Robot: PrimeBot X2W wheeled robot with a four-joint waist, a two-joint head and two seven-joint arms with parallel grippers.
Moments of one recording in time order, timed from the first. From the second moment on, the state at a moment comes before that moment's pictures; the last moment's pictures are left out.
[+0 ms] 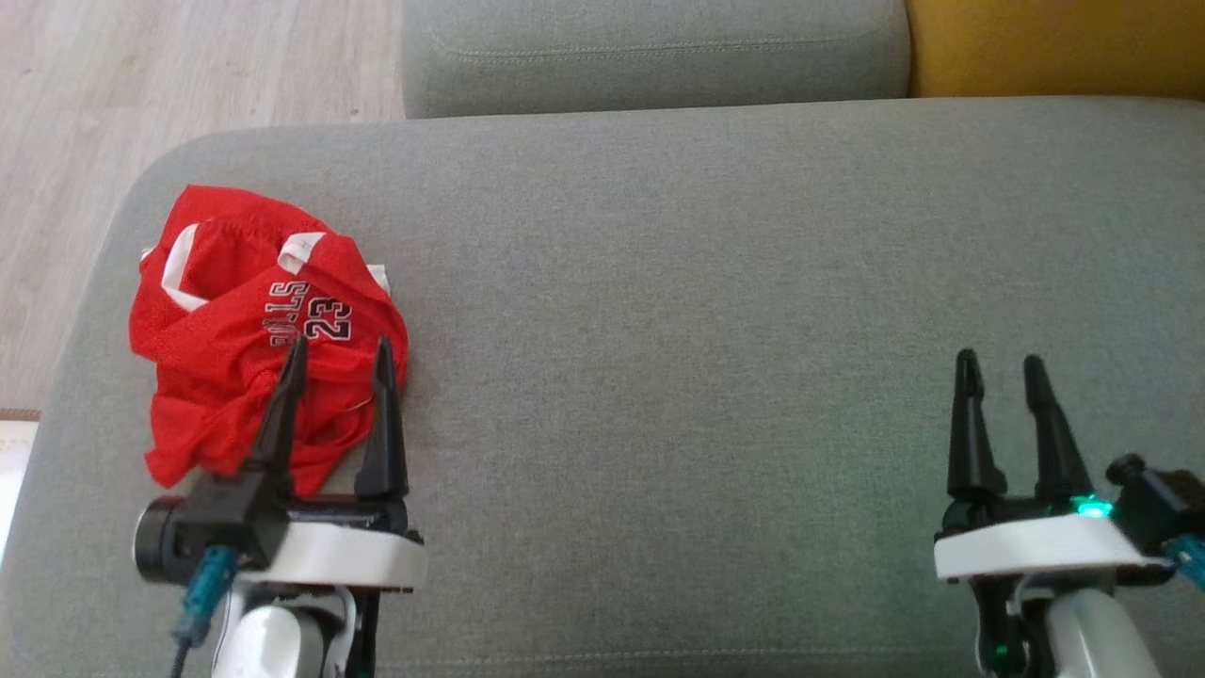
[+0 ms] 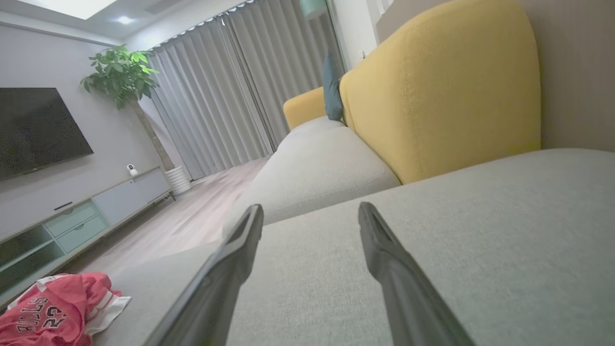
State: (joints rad) left arm 0.00 0.06 -0.18 -0.03 -0.14 0.07 -0.25; right arm -0.03 -0.04 0.01 0.19 0.36 0.13 -0.25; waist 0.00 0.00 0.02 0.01
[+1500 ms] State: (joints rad) left arm 0.00 0.05 -0.10 -0.01 -0.15 0.06 -0.26; right arm -0.02 -0.04 0.15 0.20 0.40 0.13 -0.25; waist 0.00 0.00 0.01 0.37
